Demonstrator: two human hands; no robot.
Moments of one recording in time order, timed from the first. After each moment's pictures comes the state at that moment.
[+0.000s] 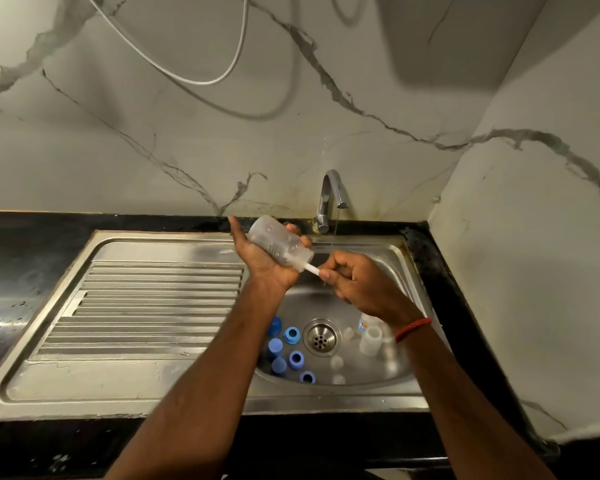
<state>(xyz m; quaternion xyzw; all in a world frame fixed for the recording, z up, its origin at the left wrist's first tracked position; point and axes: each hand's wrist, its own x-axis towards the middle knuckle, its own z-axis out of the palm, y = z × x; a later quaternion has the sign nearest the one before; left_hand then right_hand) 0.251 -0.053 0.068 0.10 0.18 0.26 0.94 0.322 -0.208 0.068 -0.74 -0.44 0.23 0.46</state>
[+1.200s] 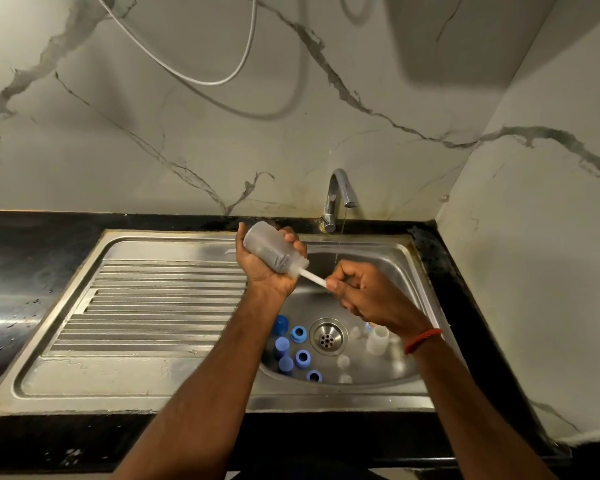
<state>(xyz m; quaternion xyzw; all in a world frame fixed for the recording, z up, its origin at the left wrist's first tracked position) 0.241 -0.048 0.052 0.06 0.15 0.26 0.95 0.313 -0.219 0.063 -0.71 -0.41 0.29 0.49</state>
